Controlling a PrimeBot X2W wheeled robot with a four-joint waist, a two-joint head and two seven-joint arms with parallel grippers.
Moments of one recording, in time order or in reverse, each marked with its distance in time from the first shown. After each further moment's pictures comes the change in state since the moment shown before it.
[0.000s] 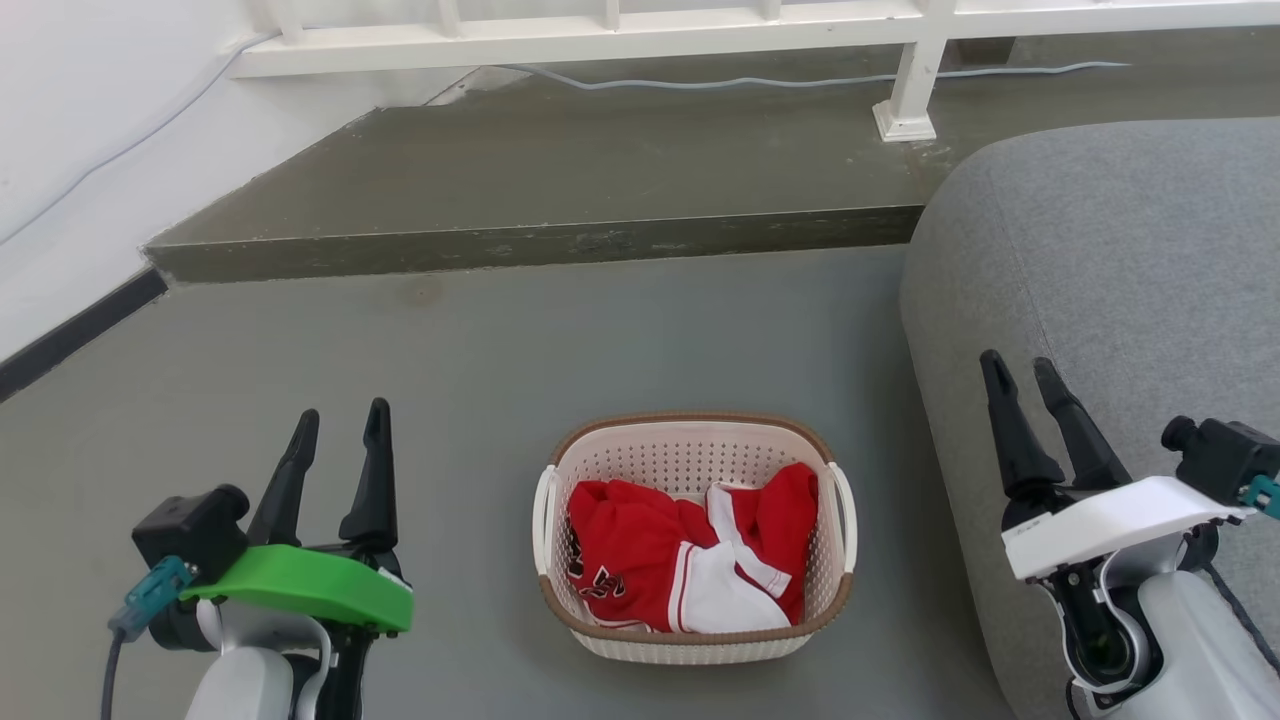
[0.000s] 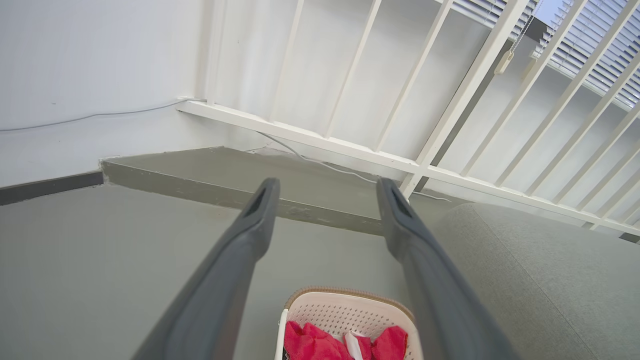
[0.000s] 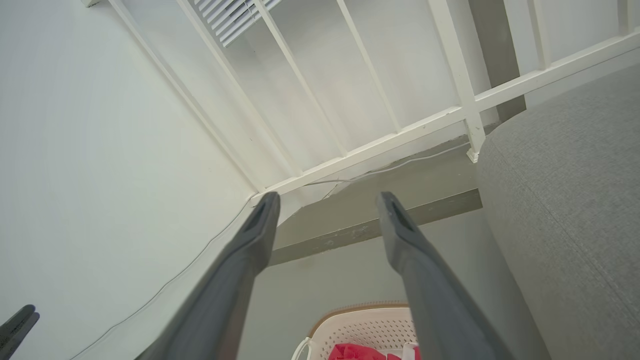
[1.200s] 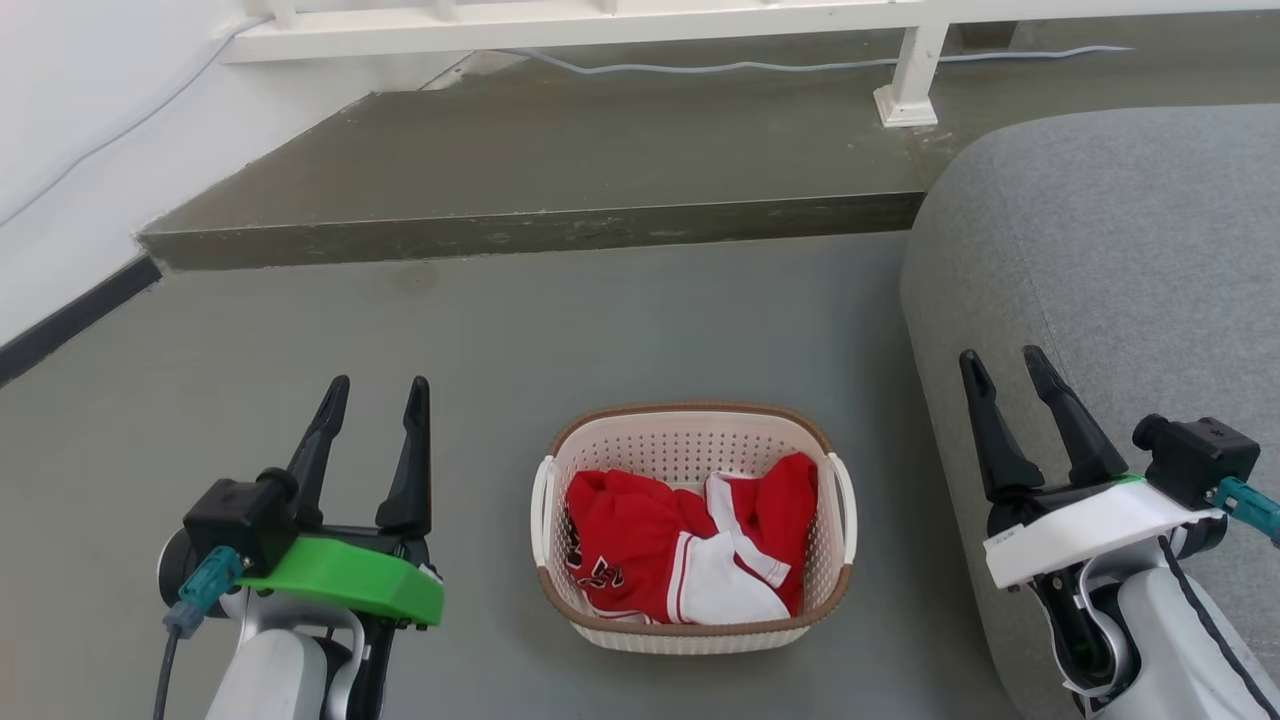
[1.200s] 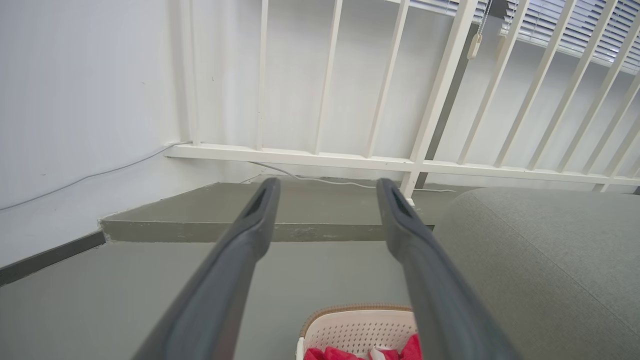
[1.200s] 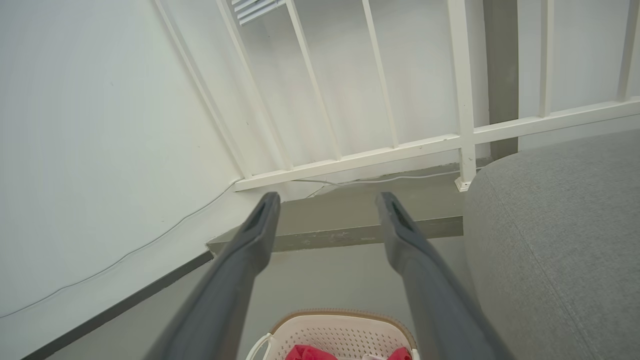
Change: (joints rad) left arm -0.022 0.000 -0.054 -0.033 0.181 0.000 -0.060; right arm -0.008 0.006 0.011 0.000 -0.224 0.008 -0.057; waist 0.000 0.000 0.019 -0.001
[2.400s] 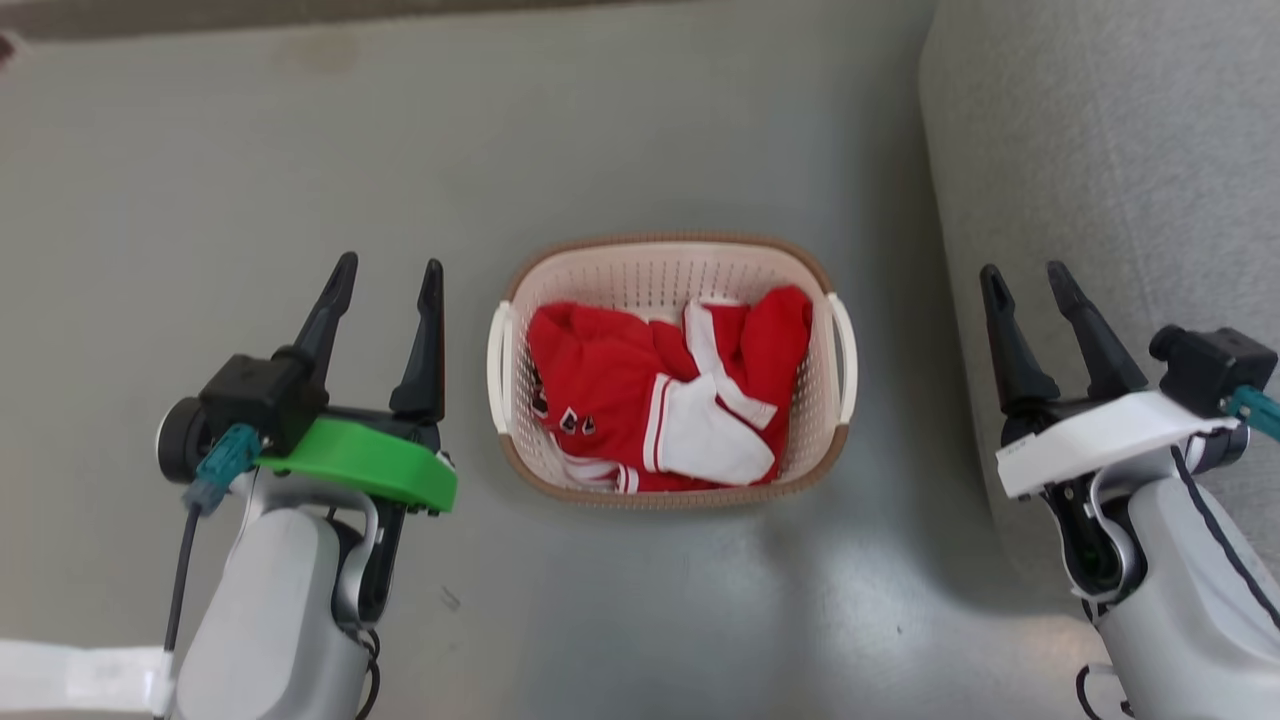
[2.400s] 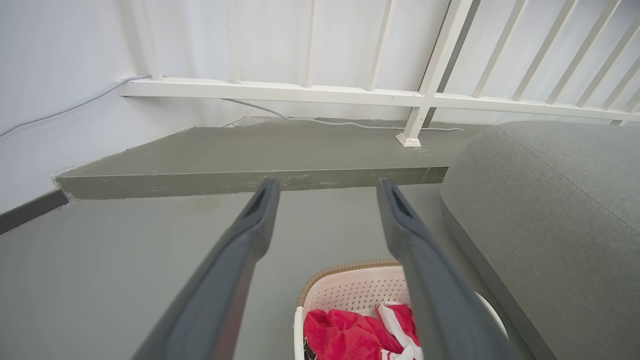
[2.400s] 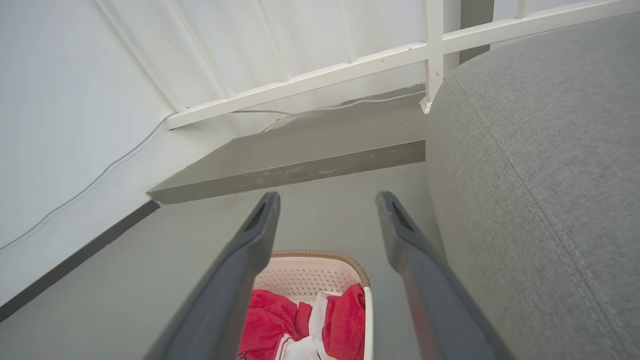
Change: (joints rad) left arm -0.207 -0.001 -0.045 0.081 0.045 0.022 0.000; right arm -0.167 -0.016 -0.015 0.120 -0.024 0.000 -0.006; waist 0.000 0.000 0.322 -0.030
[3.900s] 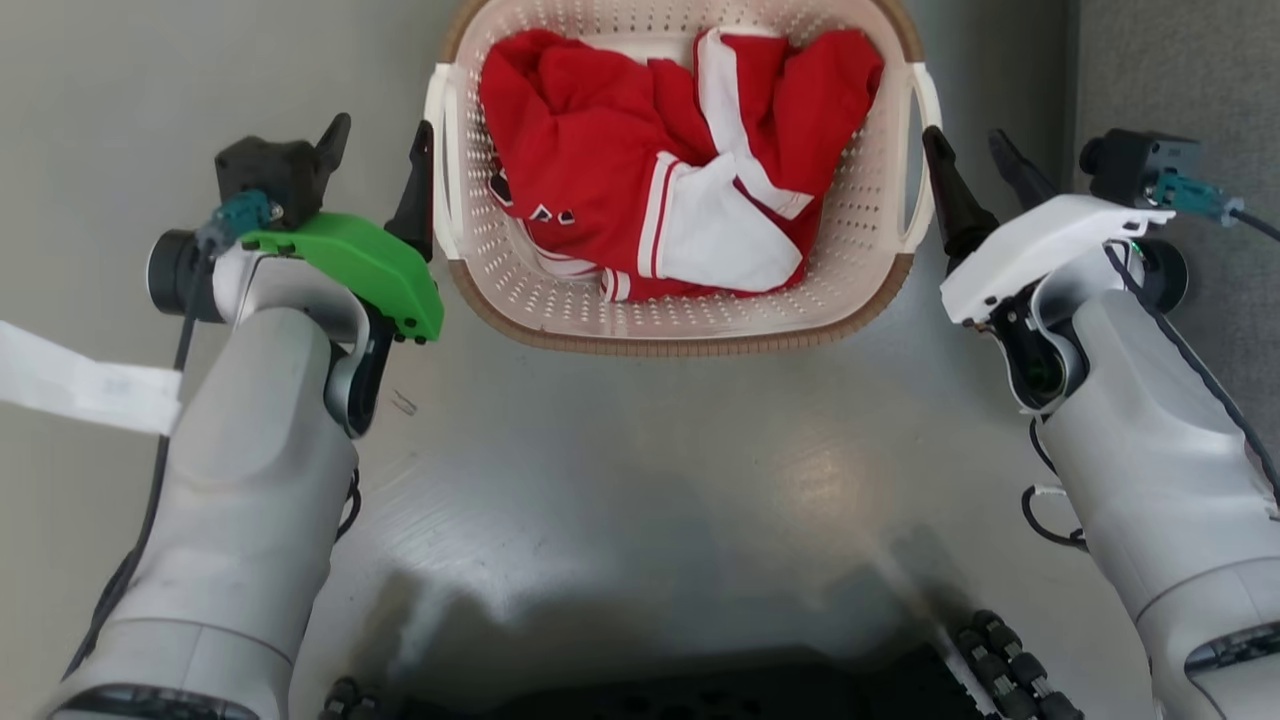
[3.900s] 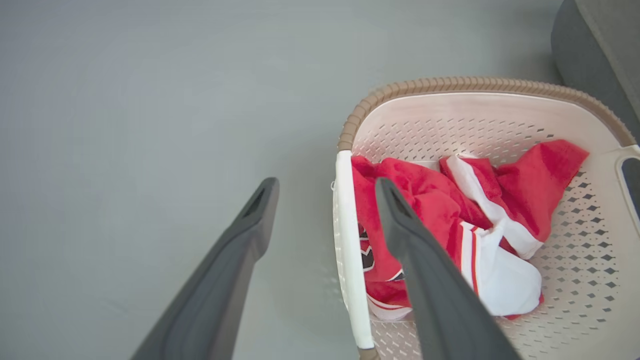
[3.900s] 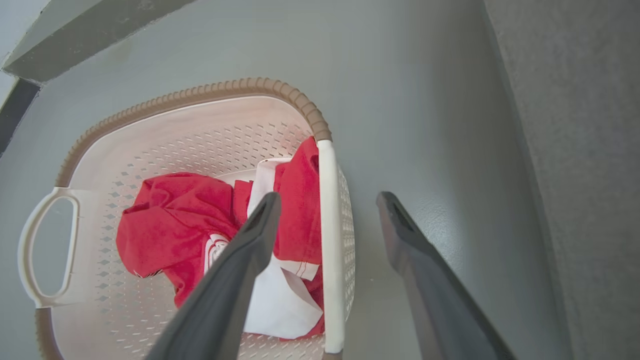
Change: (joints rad) left arm -0.489 -0.016 -0.114 0.592 -0.074 -0.011 0.020; right arm -0.485 0.061 0.091 0.534 0.066 0.000 0.071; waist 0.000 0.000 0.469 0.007
